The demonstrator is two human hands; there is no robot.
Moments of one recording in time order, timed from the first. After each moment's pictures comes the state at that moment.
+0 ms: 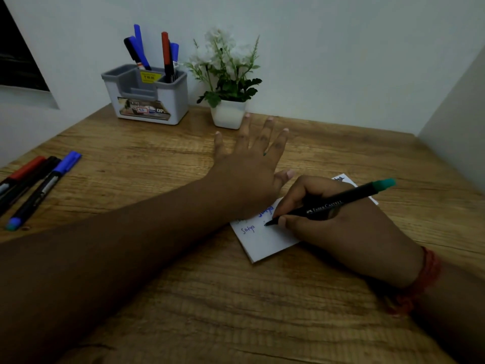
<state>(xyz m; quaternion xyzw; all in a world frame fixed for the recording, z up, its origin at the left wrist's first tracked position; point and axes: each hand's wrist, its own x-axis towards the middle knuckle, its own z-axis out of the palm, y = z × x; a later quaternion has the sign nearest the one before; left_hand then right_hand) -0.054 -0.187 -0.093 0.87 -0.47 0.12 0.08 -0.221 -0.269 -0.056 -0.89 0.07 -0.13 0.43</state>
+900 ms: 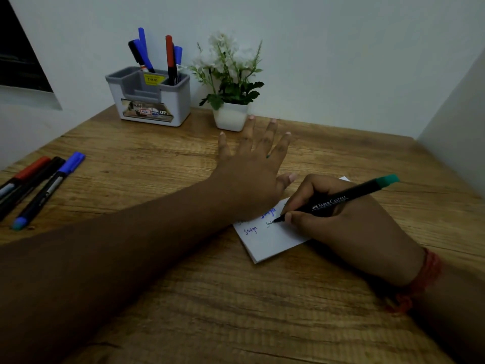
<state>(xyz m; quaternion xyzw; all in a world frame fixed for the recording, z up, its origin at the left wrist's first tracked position) -0.055 -0.186 -0.091 0.87 -0.48 0.12 0.06 -0.223 -0.269 -0.055 -0.88 0.10 -0.14 0.44</state>
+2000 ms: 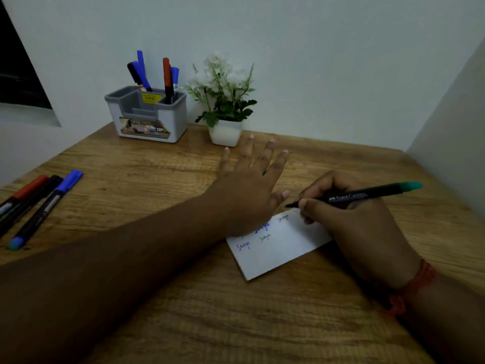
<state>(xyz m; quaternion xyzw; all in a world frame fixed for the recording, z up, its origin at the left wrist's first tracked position) -0.052 -0.186 -0.093 0.85 -0.51 0.13 0.06 -0.221 -0.280 -0.054 -0.81 0.16 -0.26 0.50</state>
